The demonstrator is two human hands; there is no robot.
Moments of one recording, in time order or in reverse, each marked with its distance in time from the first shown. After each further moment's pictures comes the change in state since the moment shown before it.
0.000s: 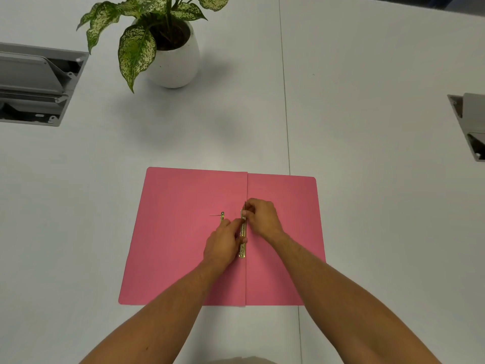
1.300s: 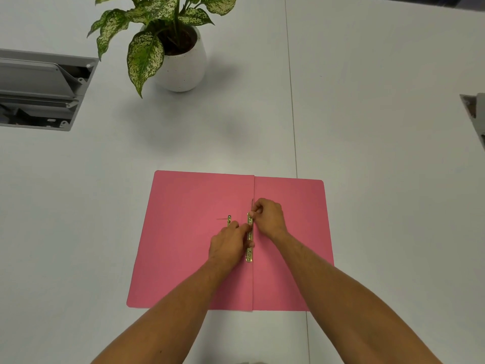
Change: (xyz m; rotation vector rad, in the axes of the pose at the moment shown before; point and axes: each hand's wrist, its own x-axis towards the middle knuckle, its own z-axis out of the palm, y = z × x) left_hand 0.007 0.000 -0.008 0.265 -0.064 0.054; right_hand 0.011 -0.002 0.005 0.026 0.049 0.123
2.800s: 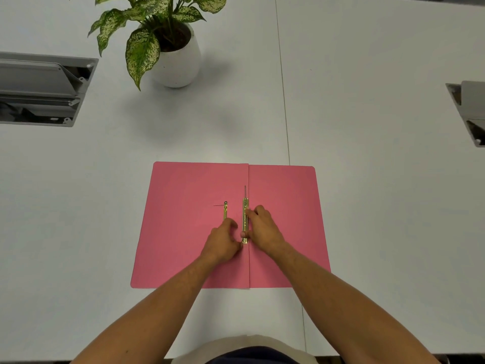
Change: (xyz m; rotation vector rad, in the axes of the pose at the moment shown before) left_hand -0.042 -0.003 -0.003 -0.397 -0.100 -0.200; right_hand -0.072 0.022 0.011 -0.338 -0.159 -0.212
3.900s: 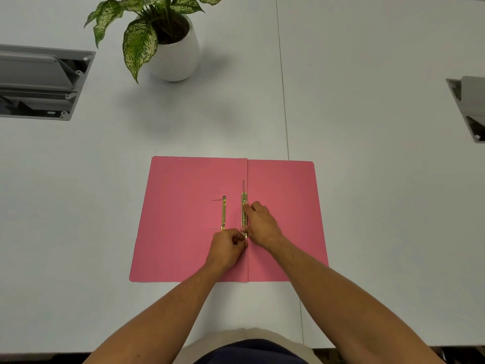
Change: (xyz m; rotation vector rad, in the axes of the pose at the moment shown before) left_hand -0.017 -0.010 0.031 -0.153 0.131 0.059; right_hand -0.001 -0.001 0.000 -0.111 -0.041 -0.016
